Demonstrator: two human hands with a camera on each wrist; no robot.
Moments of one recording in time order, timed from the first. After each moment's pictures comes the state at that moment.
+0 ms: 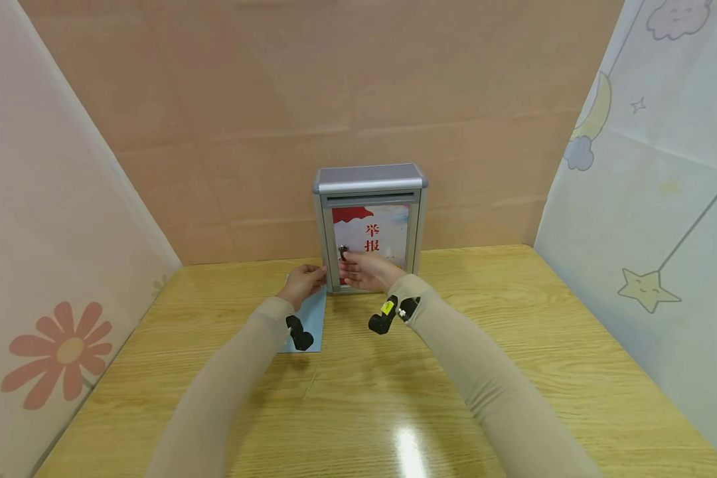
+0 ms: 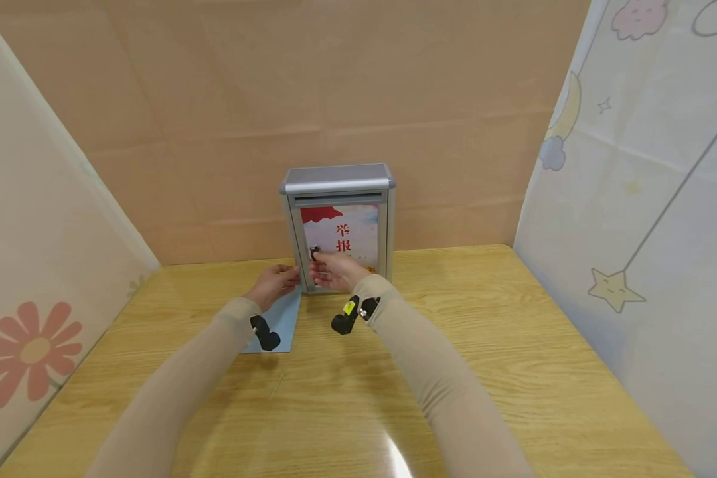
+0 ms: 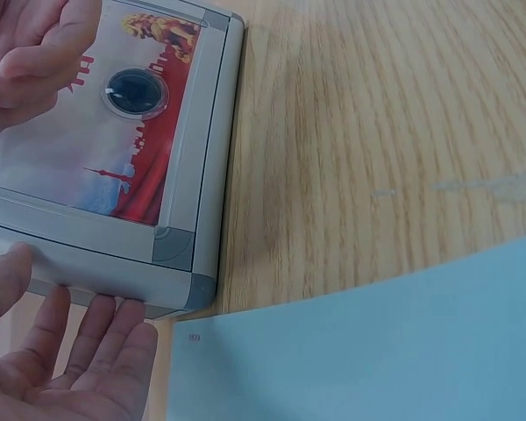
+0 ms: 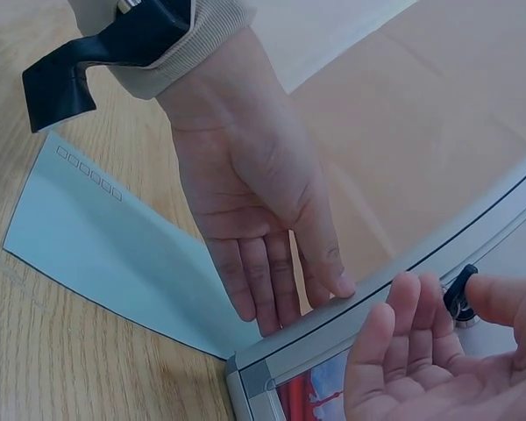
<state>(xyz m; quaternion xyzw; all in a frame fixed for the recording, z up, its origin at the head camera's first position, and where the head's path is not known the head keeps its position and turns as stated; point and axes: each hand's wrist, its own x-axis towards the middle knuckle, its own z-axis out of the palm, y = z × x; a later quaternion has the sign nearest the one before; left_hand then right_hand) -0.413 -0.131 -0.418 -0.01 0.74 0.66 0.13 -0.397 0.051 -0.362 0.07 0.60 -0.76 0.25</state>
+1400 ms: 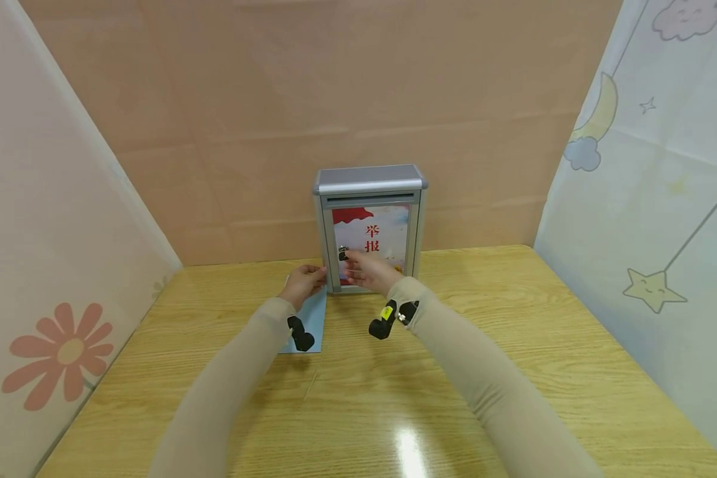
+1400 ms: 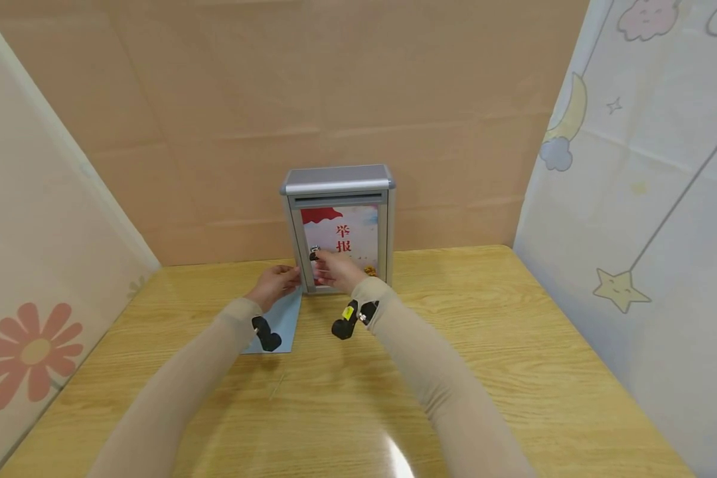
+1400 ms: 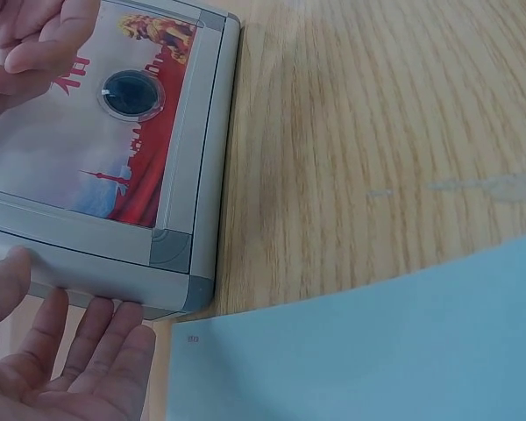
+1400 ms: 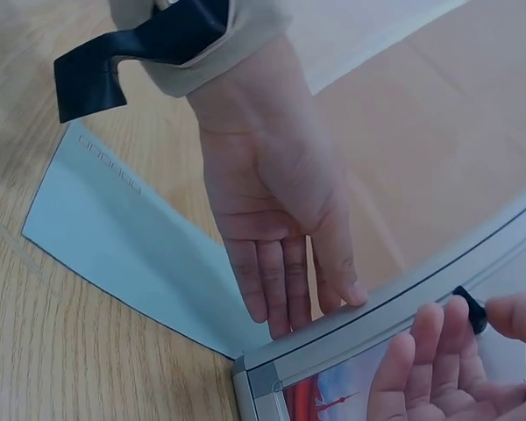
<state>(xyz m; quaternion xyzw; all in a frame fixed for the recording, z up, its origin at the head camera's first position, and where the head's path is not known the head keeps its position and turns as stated) -0.413 -0.127 -0.418 -0.03 0.75 0.66 0.11 -0.392 0.051 -0.363 0.07 0.63 -0.76 0.18</state>
